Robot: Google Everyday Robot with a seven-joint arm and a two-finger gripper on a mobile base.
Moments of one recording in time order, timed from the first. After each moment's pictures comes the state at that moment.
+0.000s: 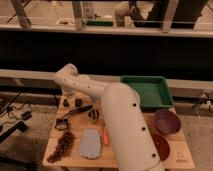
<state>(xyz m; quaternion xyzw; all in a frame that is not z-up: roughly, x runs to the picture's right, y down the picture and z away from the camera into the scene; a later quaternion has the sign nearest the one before) -0.231 0.058 0.945 -0.26 -0.11 -0.13 0.95</state>
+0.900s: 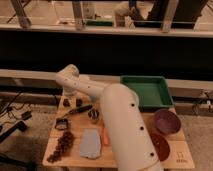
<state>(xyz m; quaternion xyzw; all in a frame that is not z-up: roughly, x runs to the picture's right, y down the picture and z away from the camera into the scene) -0.227 0.064 0.953 -0.27 -0.11 -0.13 0.95</state>
